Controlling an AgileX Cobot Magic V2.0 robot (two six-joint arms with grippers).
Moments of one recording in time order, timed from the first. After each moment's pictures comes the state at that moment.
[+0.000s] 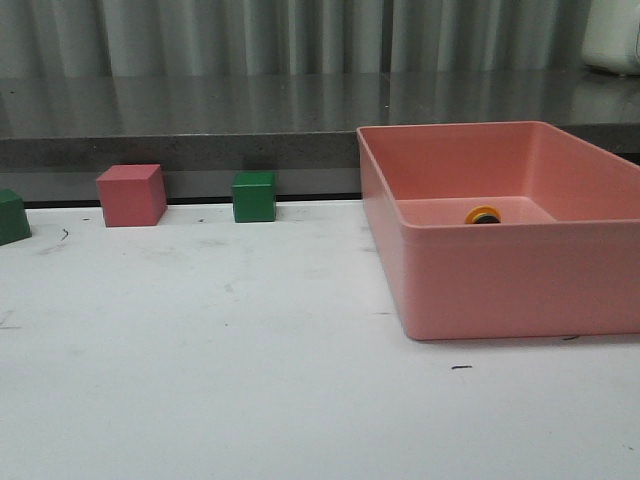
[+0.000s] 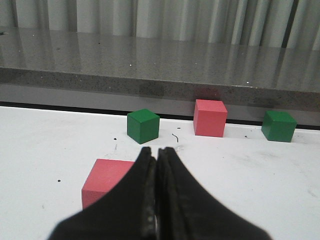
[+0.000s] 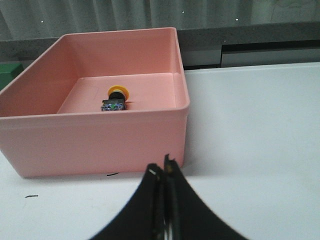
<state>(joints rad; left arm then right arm) 0.06 0.00 0.00 0.04 0.13 -0.10 0.01 -0.01 0.03 0.04 0.22 0.08</state>
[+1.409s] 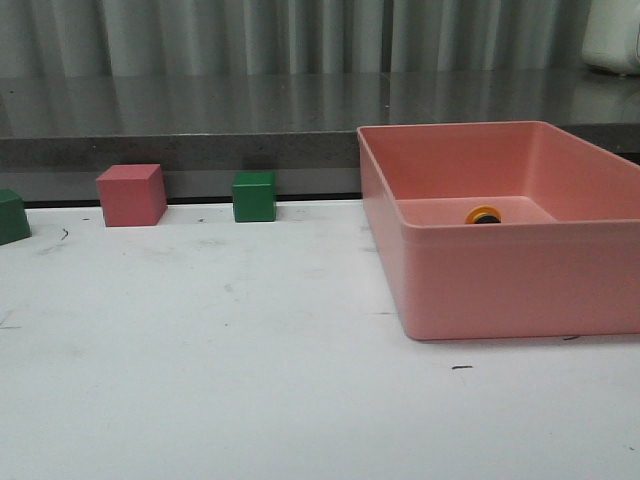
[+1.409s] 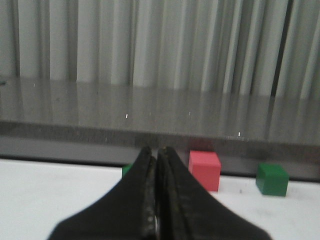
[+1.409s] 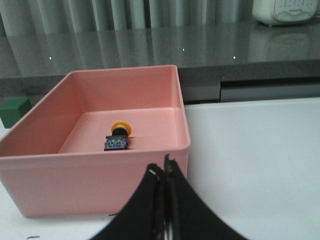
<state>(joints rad) 0.06 0.00 0.00 0.03 -0.10 -0.10 0.01 -0.01 0.03 0.04 0.08 0.08</state>
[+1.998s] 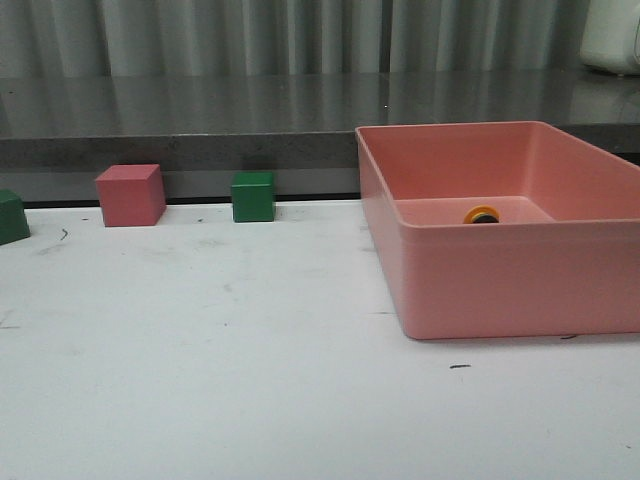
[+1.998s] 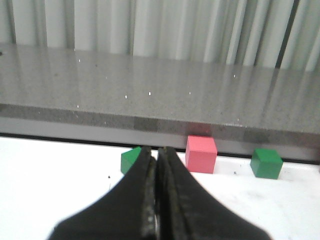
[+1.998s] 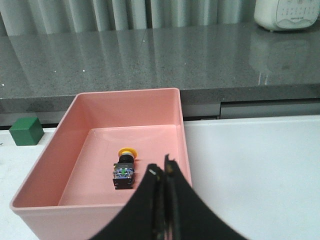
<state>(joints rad) 0.05 0.34 -0.39 0.02 0.23 -0.10 0.01 0.33 -0.42 0.04 0.32 0.08</state>
